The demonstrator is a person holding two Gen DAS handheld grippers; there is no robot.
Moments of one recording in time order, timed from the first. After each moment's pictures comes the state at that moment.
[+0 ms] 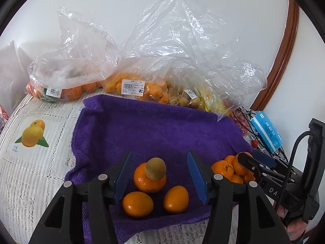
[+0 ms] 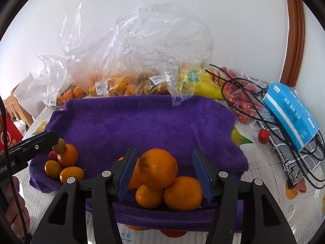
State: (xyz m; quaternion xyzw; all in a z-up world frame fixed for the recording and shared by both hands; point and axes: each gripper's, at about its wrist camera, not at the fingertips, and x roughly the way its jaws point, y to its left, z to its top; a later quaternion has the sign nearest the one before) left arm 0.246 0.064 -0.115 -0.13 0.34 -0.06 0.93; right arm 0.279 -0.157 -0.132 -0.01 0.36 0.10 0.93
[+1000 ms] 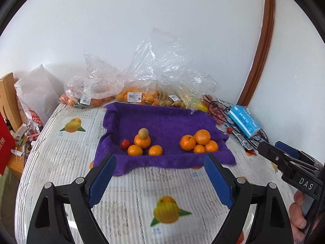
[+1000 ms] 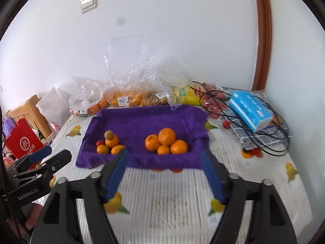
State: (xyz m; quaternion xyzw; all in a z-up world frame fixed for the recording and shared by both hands) left arm 0.087 0.033 -0.031 -0.09 0.31 -0.04 0.94; right arm 0.115 -0.181 -0.019 0.02 0.33 0.08 0.94
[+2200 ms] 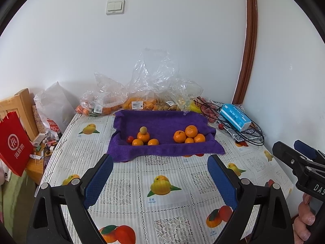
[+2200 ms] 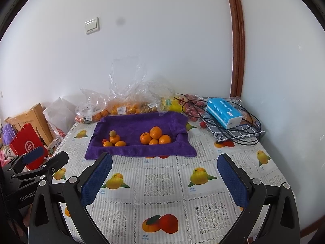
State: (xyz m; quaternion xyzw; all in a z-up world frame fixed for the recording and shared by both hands) left arm -0.001 -0.004 0.008 -0.04 0.28 -0.01 0.96; right arm 0.008 -0.215 0.018 0.03 0.29 0.05 0.96
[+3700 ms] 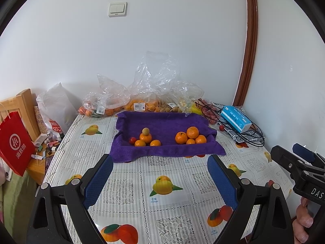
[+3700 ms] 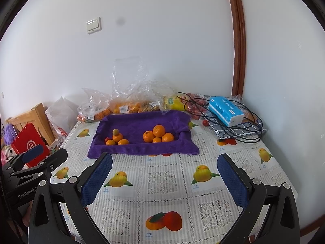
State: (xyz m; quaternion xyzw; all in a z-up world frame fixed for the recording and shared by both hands) left arm -0.004 -0.002 0.011 -0.04 0.28 -0.01 0.96; right arm 0.003 -0.211 0.016 0.03 0.29 0.05 0.96
